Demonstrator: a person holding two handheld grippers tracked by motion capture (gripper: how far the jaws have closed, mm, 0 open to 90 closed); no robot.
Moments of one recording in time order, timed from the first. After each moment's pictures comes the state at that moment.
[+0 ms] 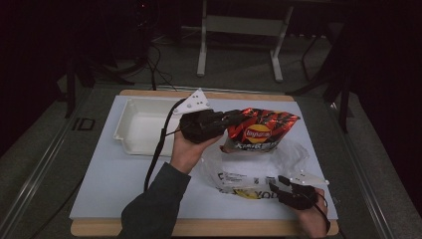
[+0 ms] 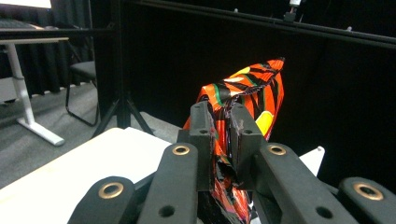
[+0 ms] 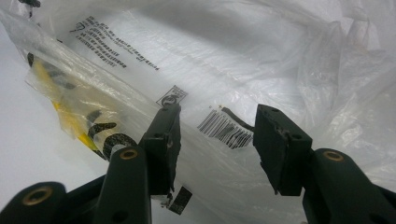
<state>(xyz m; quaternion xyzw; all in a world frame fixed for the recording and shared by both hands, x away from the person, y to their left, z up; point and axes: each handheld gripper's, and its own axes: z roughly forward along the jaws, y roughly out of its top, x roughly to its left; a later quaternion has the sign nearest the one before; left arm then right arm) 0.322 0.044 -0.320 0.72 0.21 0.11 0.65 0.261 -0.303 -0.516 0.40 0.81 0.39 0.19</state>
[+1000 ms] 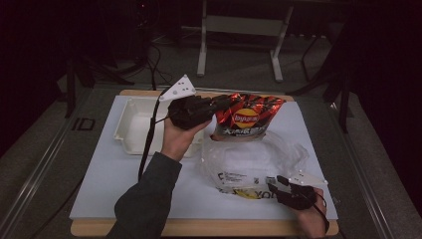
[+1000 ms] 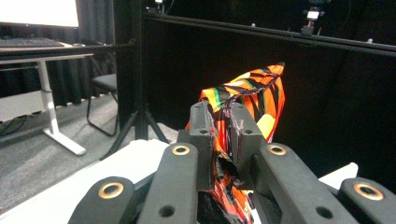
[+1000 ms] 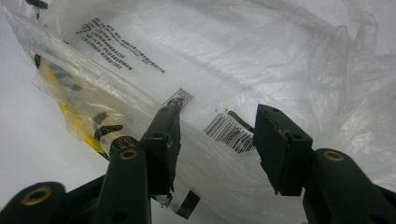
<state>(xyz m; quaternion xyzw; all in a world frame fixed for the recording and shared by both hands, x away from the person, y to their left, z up) 0.345 0.071 -0.312 0.70 0.23 0.14 0.66 0.260 -0.300 -0.515 0.39 0.81 0.39 0.19</state>
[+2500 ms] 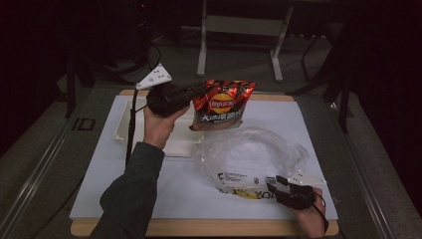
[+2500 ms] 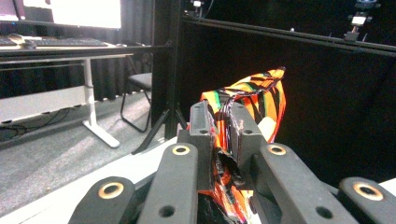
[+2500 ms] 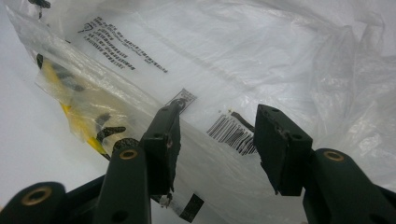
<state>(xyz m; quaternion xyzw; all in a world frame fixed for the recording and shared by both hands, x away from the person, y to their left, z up) 0.370 0.119 -0.311 0.69 0.27 0.17 0.65 0.261 -0.298 -0.516 0.39 0.81 0.39 0.19</state>
